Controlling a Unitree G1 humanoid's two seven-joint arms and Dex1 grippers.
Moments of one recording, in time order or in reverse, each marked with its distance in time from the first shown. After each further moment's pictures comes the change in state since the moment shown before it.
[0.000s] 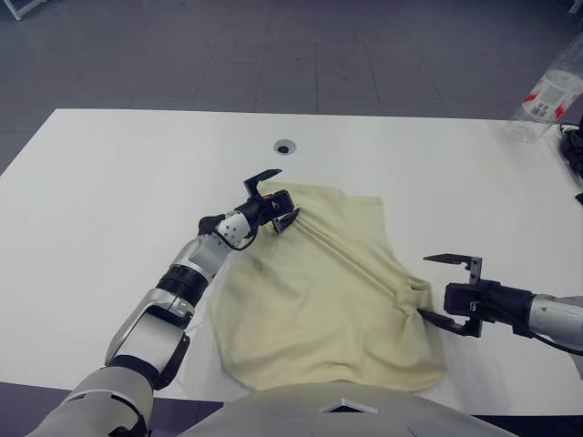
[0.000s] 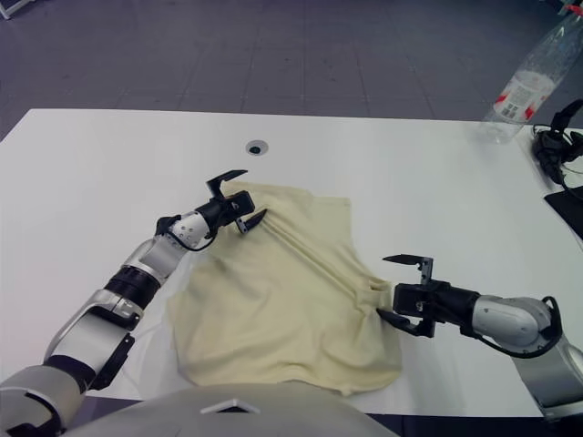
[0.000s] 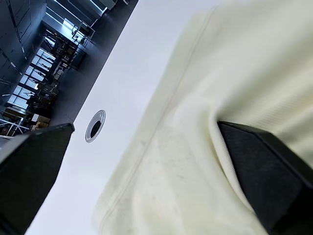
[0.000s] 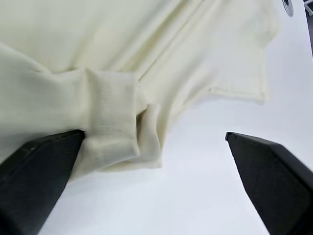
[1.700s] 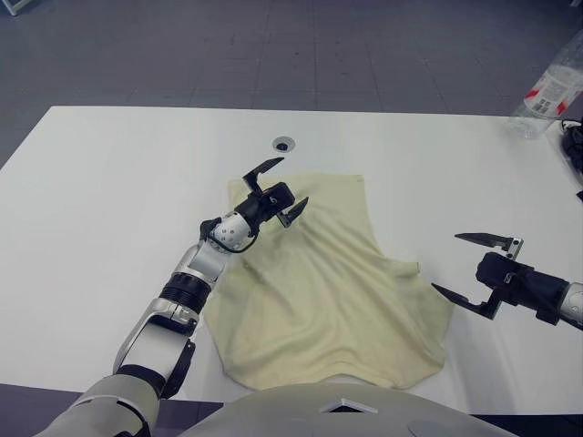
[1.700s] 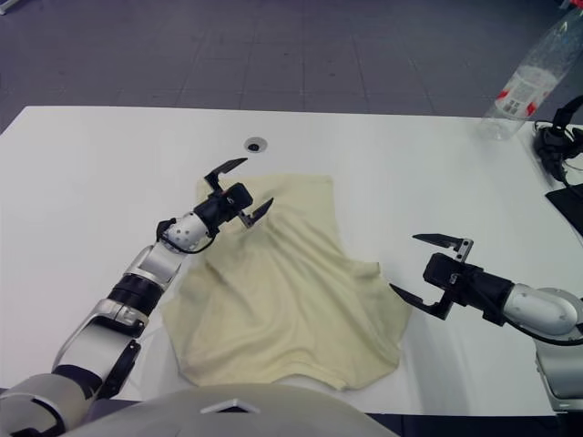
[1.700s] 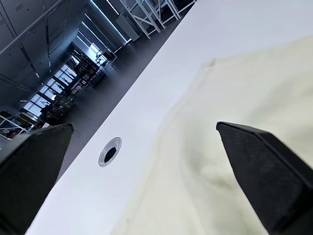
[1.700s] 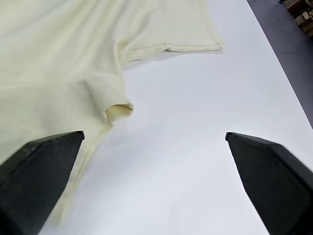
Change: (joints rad) left arm 0.059 -0.052 0.126 -0.093 -0.069 -0.126 0.040; right arm -0.107 0.097 -0.128 0.047 0.208 0.116 0.041
